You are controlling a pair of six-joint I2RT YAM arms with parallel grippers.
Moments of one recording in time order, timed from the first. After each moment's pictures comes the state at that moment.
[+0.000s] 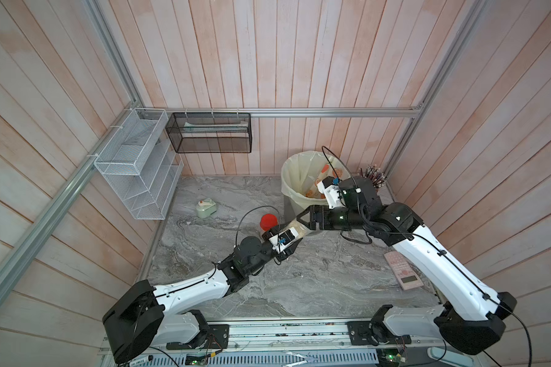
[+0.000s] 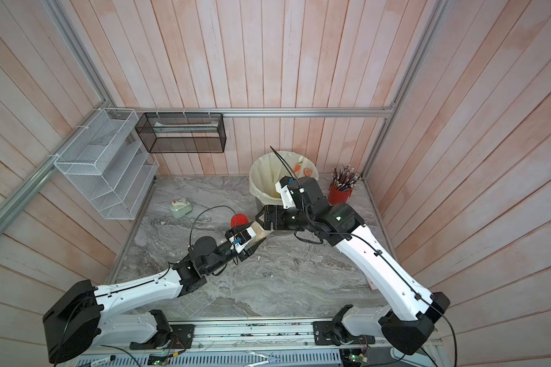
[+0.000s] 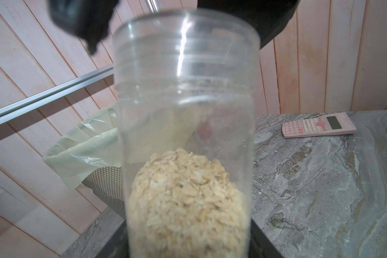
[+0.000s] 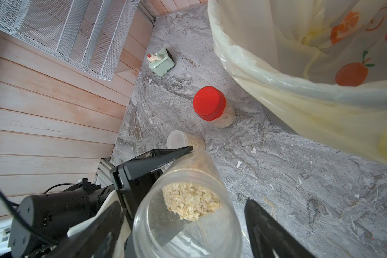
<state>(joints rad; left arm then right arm) -0.89 1.26 0.60 0.63 0.01 0.40 0.73 1.29 1.55 -0.95 -0.21 0.60</state>
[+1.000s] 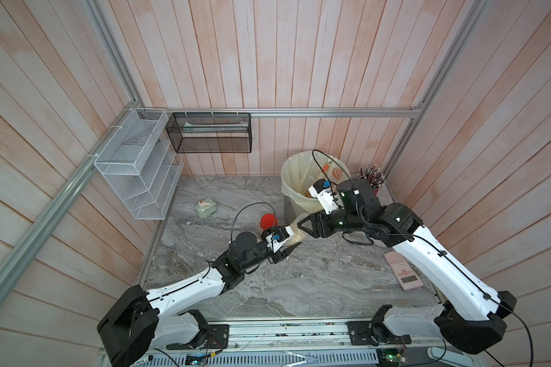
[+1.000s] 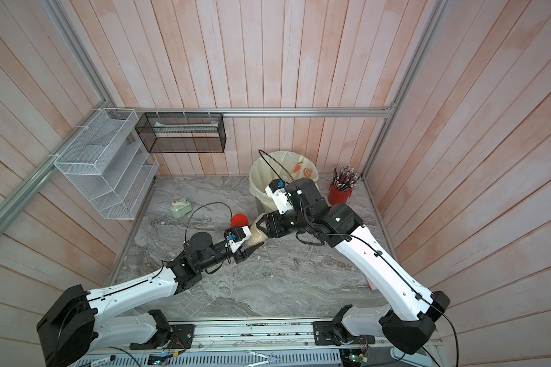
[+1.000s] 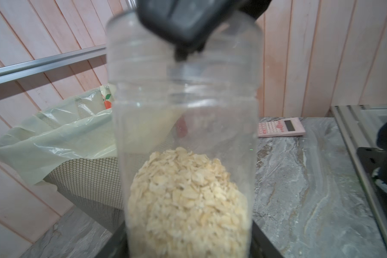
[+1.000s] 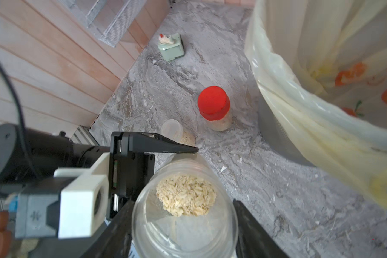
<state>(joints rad) -0.79 1.20 0.60 0.53 0.31 0.27 0.76 1.27 1.54 -0.96 -0.26 0.24</state>
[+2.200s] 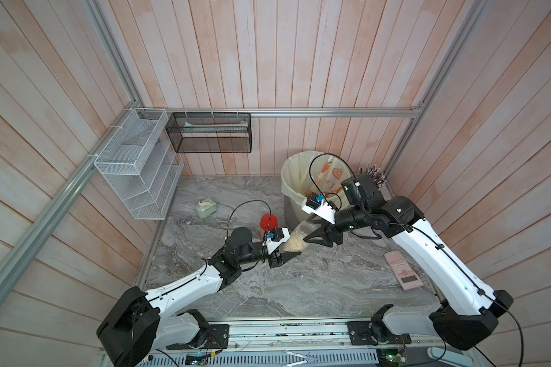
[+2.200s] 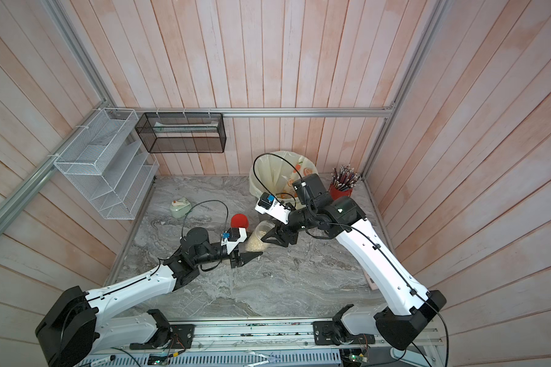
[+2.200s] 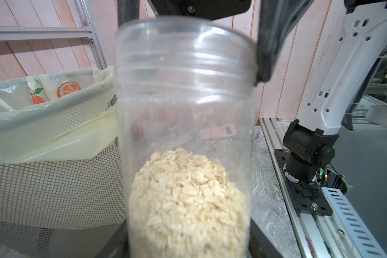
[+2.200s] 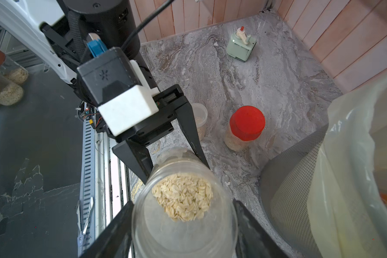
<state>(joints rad) -0.74 1.22 0.60 0.50 0.60 0.18 0.63 1.33 1.60 -1.13 -0.58 -0.49</state>
